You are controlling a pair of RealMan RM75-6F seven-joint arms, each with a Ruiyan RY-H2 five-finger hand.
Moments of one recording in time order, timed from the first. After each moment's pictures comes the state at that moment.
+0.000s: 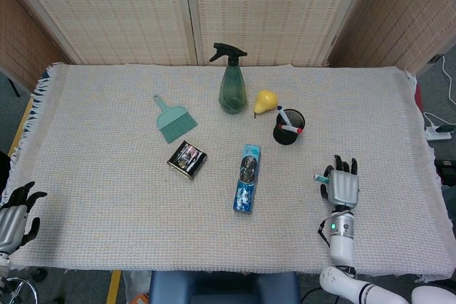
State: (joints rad) left arm -0.15 -1.03 -0.03 -1.71 1.21 1.24 0.14; right arm 0.39 -1.87 0.27 -1.10 -0.97 1.25 -0.56
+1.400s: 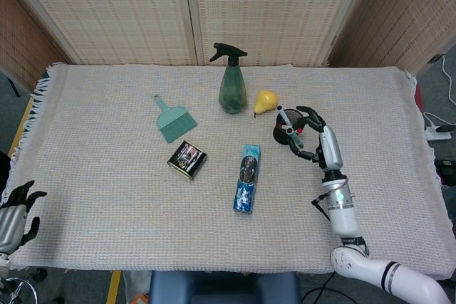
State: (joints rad) left arm -0.14 -1.02 -0.03 -1.72 1.22 1.26 0.13; right arm 0.49 -1.60 0.47 -1.48 -1.25 1.13 0.45
